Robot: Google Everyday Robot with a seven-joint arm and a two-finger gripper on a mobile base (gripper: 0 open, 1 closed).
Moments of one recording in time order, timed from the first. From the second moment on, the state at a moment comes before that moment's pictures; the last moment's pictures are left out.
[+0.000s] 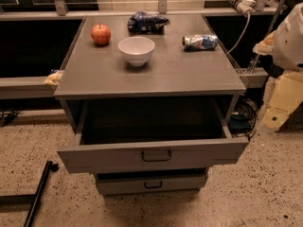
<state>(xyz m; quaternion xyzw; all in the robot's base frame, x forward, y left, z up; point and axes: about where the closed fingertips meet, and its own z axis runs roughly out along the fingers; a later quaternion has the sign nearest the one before) 0.438 -0.217 0.976 -0.60 0.78 -0.03 0.16</state>
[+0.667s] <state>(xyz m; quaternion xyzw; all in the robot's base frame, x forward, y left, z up) 0.437 -0.219 0.964 -0.60 0.78 -0.03 0.16</state>
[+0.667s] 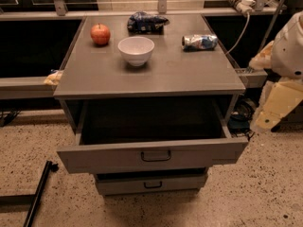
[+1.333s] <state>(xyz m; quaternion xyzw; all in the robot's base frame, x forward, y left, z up) 0.435 -0.217 0.965 -0.61 0.77 -0.04 0.17</state>
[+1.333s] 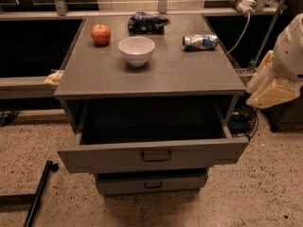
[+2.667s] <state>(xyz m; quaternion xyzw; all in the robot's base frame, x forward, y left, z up) 0.402 -0.229 0.782 -0.63 0.75 0.02 0.18</state>
